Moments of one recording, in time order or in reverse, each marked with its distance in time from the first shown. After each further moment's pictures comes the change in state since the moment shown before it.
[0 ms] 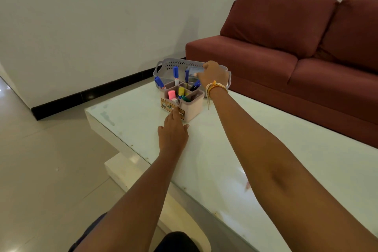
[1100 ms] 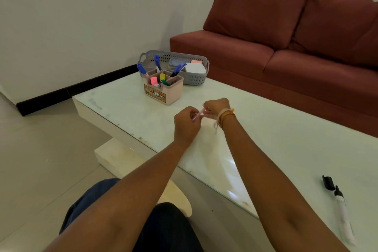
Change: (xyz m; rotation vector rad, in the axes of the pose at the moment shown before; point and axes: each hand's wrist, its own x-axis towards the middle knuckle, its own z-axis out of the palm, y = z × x) left_hand -0.089 0.077 0.005 -0.608 0.074 0.150; right_hand -0.134 0.097 -0.054 0.770 -0.277 0.699
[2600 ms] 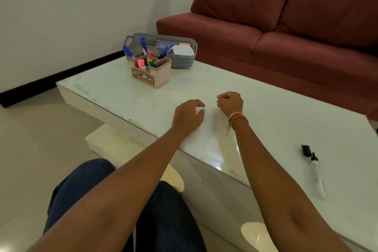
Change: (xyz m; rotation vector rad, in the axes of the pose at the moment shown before) left_hand -0.036 0.011 0.009 0.243 -0.337 0.173; right_hand -0.027 0.060 -0.069 -0.324 0.240 -0.316
